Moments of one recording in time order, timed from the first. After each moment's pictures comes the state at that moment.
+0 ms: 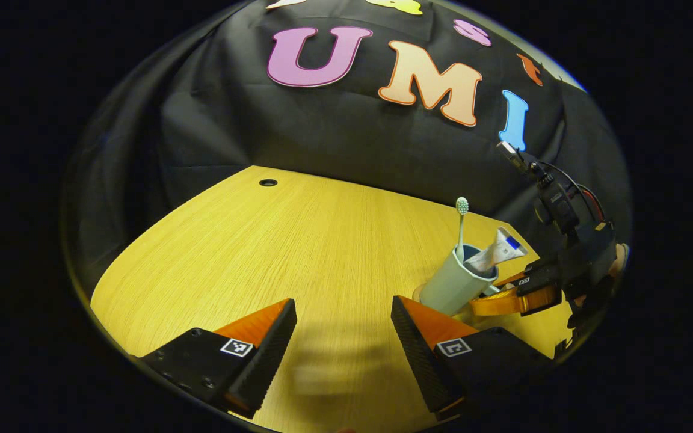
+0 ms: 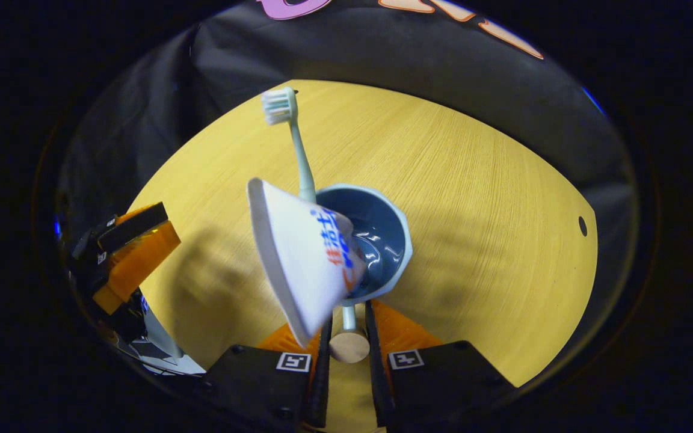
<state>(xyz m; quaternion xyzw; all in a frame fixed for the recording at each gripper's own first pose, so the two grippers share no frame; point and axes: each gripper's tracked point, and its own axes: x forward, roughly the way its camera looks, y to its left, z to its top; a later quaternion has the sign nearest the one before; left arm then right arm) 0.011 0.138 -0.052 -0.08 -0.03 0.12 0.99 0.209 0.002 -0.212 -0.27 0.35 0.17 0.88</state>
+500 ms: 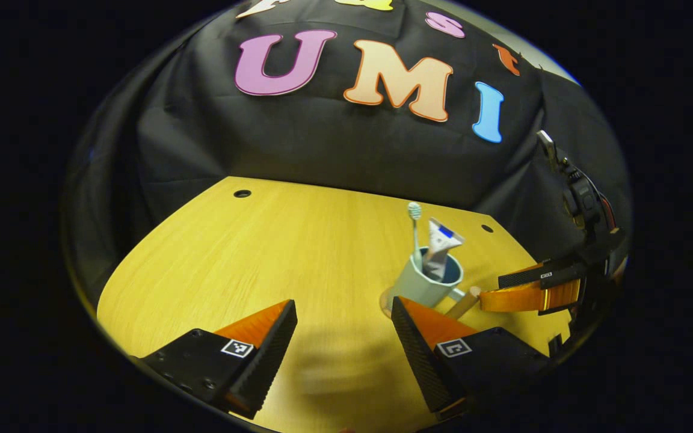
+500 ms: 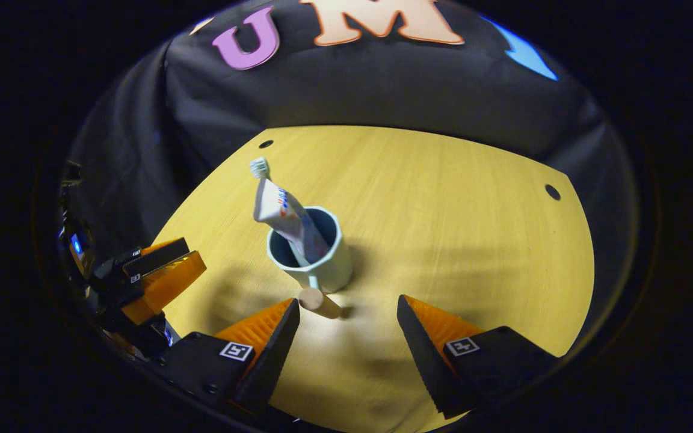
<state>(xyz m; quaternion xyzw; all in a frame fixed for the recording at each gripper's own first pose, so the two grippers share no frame) 0.014 0.083 -0.033 -0.05 -0.02 0.08 1.00 0.177 -0.052 -0.164 -0.14 0.27 0.14 0.94</state>
